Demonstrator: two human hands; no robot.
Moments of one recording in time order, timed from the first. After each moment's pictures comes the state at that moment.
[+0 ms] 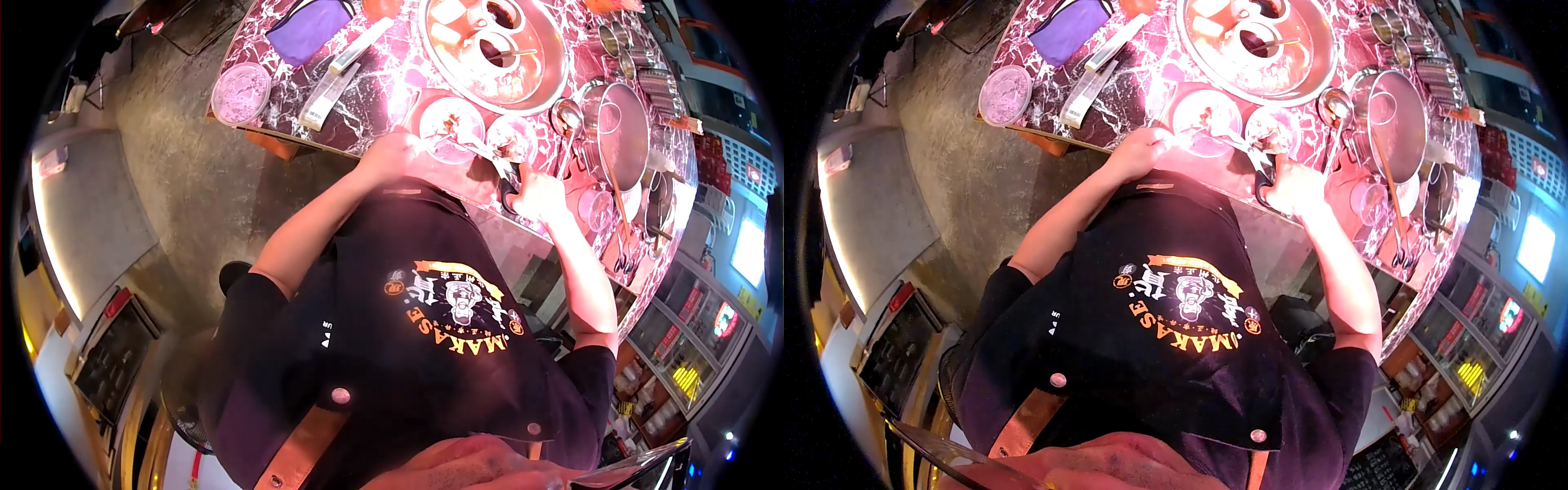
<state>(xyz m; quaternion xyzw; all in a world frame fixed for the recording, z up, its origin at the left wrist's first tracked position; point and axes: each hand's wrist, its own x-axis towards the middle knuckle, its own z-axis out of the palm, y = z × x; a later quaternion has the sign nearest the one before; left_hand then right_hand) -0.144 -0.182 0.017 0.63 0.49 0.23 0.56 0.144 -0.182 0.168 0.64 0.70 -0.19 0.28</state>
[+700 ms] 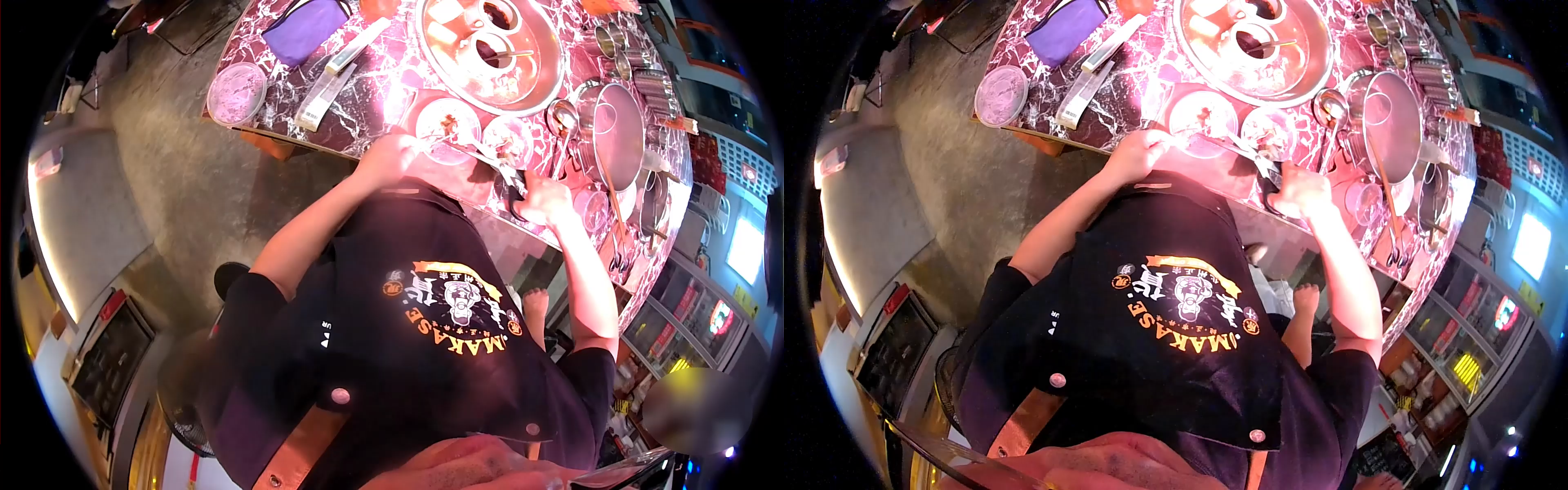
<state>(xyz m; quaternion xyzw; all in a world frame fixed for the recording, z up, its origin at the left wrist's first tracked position) -0.140 -0.187 0.023 0.65 0.50 0.25 0.52 0.154 -0.174 0.182 0.62 0.64 -0.21 0.40</state>
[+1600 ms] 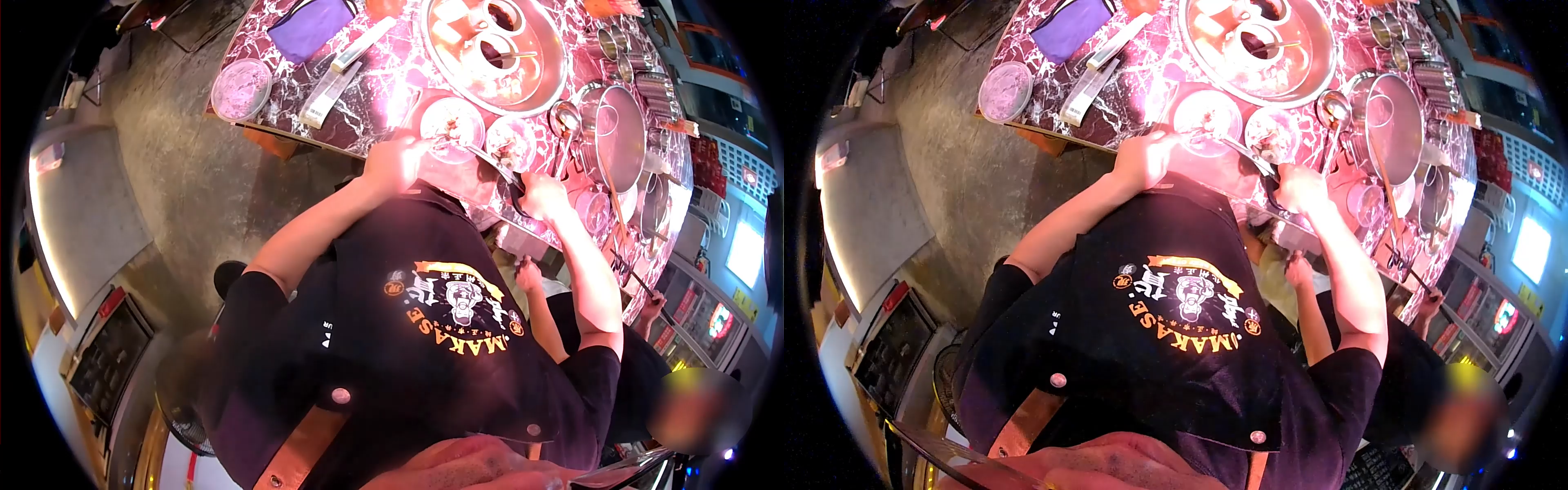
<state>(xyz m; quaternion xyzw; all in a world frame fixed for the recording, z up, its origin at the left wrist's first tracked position) -0.135 -0.206 0.020 0.75 0.50 0.32 0.29 0.169 -0.179 0.150 0.59 0.68 -0.21 0.37</state>
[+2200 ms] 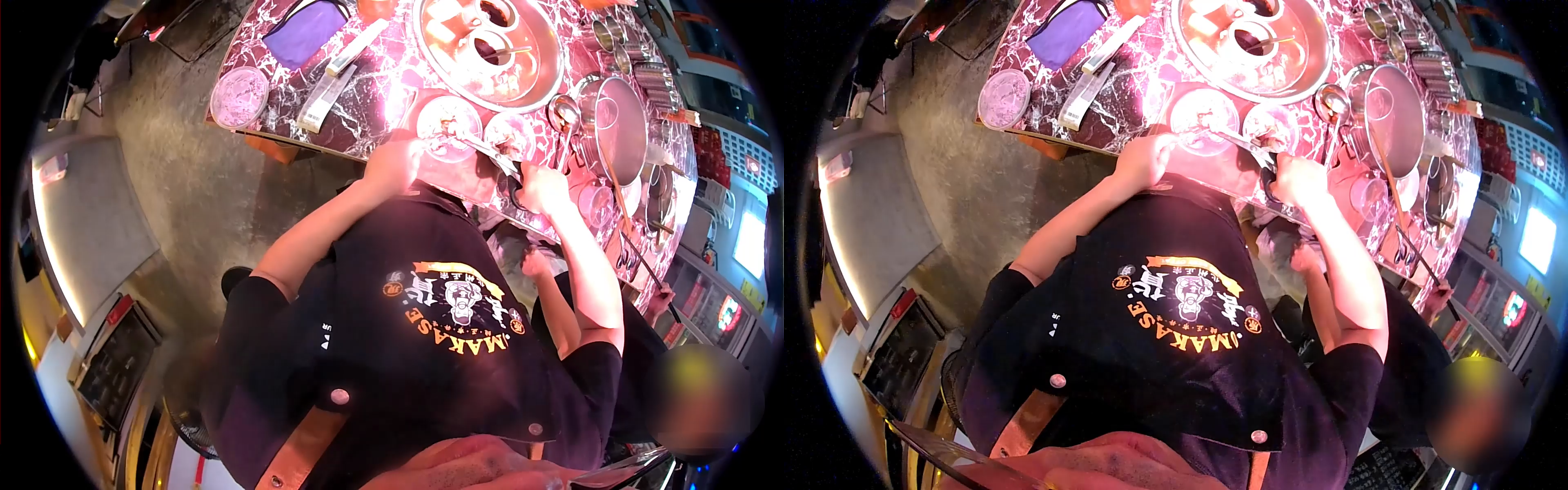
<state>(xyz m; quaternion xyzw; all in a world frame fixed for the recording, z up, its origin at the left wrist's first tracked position) -0.129 -0.201 0.043 0.69 0.55 0.19 0.43 0.169 -0.181 0.153 0.60 0.72 -0.17 0.32</state>
